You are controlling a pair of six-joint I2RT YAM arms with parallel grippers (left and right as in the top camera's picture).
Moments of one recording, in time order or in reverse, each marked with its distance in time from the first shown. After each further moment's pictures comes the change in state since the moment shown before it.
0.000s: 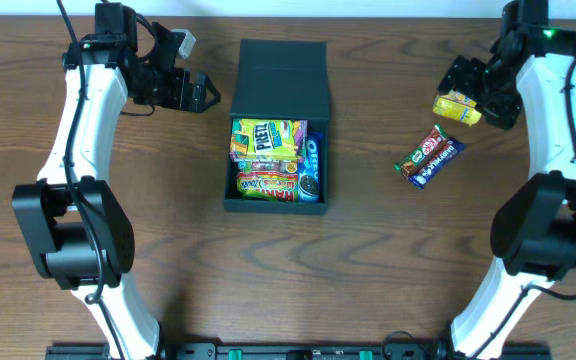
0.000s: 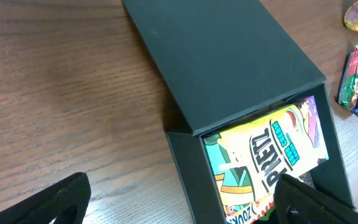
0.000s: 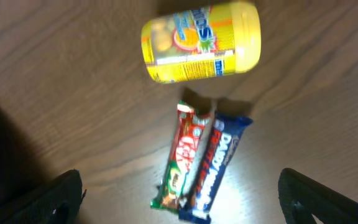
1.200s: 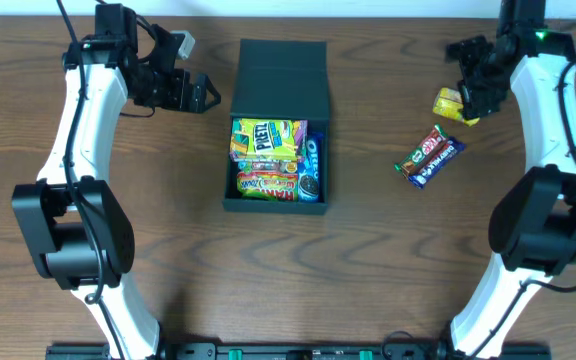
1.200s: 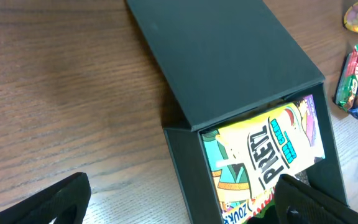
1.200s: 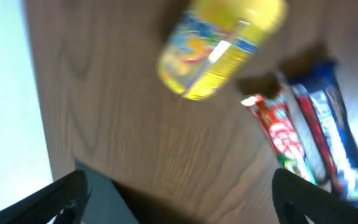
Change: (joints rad) left arm 0.000 0.000 0.000 -0.016 0.000 -0.018; right arm 0.005 0.032 -0.005 0.123 -0.080 0.857
